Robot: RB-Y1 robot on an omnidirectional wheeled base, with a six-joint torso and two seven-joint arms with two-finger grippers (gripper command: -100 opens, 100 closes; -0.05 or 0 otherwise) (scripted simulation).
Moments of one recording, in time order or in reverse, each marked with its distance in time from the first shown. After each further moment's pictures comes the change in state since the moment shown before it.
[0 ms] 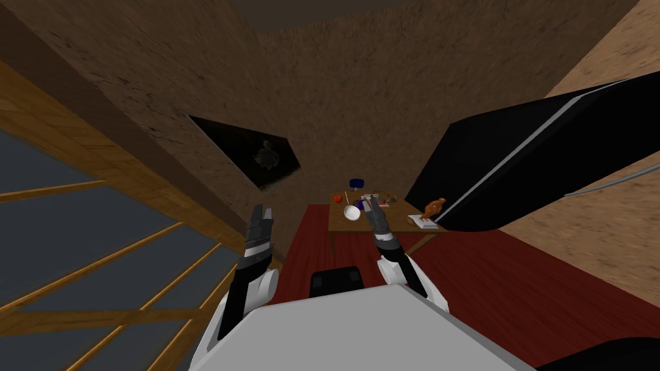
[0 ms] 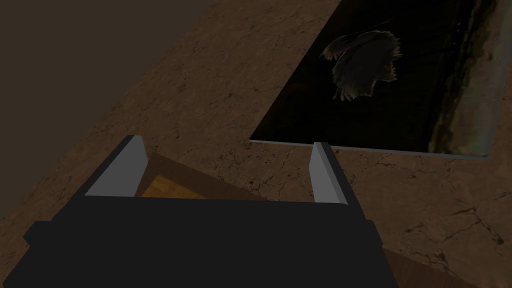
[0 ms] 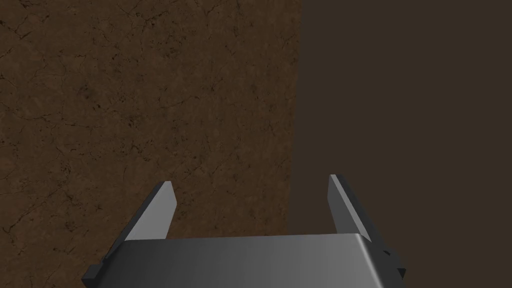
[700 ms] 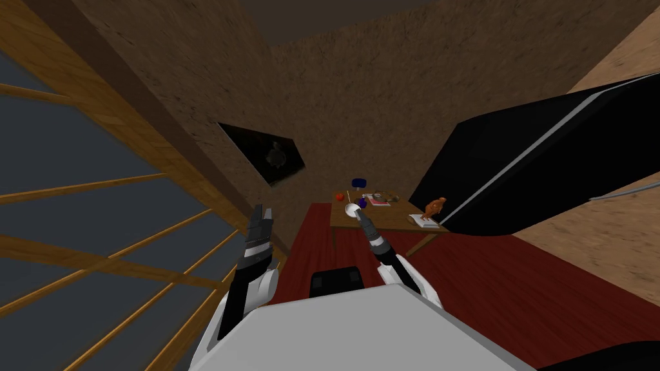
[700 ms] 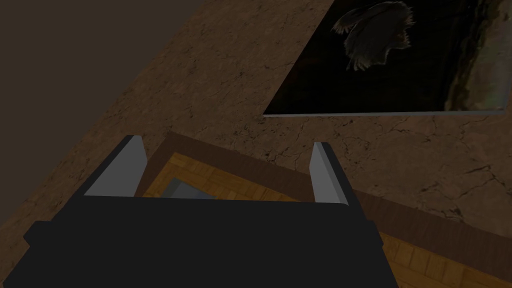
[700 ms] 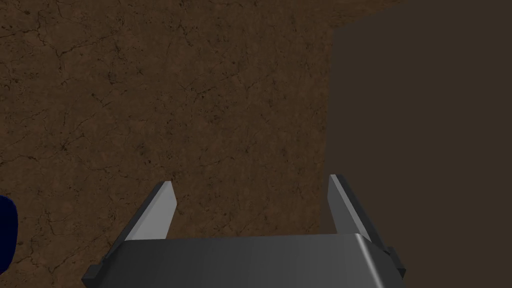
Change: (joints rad) left arm 0.000 0.000 0.000 0.000 0.000 0.000 0.000; right arm -0.052 -0.139 0.100 0.187 0.041 -0.014 0.015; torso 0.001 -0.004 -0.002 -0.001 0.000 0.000
